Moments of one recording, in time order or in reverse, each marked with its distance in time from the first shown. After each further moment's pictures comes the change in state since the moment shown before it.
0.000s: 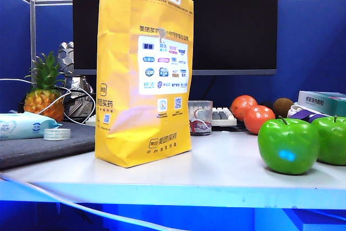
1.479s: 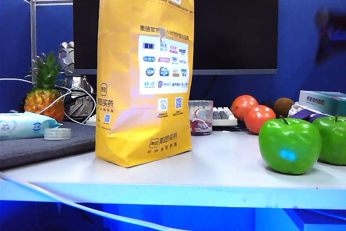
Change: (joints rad) left arm -0.383 0.885 0.976 -0.151 0.158 0.285; right arm 0.000 0.983 0.550 -0.060 0.190 -0.148
